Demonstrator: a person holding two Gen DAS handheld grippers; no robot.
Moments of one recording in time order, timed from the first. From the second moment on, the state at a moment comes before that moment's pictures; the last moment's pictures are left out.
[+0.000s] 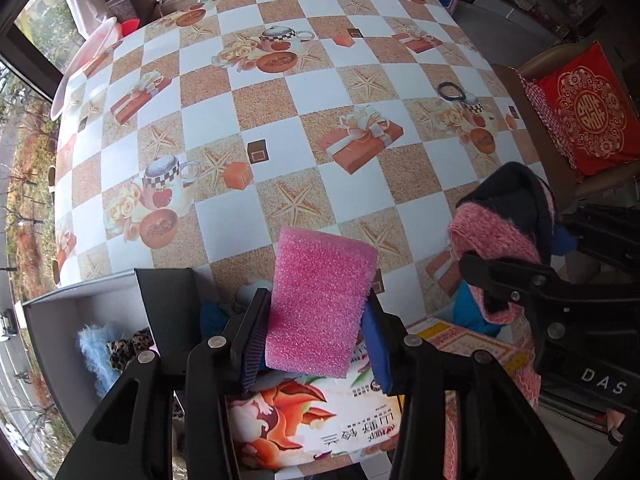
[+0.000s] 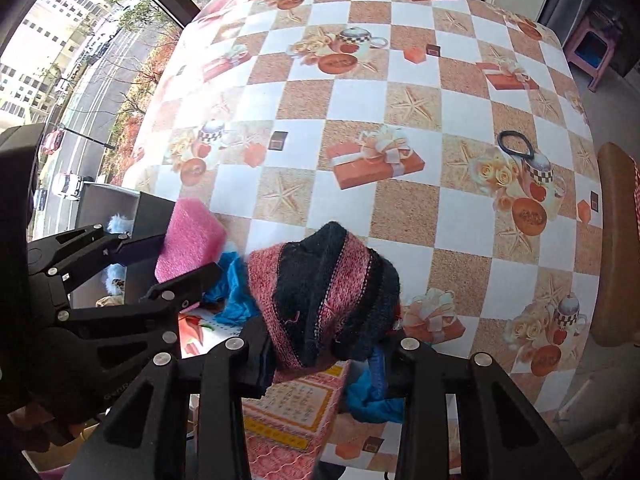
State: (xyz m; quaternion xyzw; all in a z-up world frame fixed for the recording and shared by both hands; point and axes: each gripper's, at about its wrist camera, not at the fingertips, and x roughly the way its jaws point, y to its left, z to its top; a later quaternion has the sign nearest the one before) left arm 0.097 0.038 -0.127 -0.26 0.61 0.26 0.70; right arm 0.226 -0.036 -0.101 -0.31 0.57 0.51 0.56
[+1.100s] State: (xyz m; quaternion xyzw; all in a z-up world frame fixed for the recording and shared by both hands) left arm -0.074 -0.011 -0.078 -0.32 0.57 0.30 0.70; right arm 0.045 -0.065 -0.062 -0.37 0.54 0.58 0.48
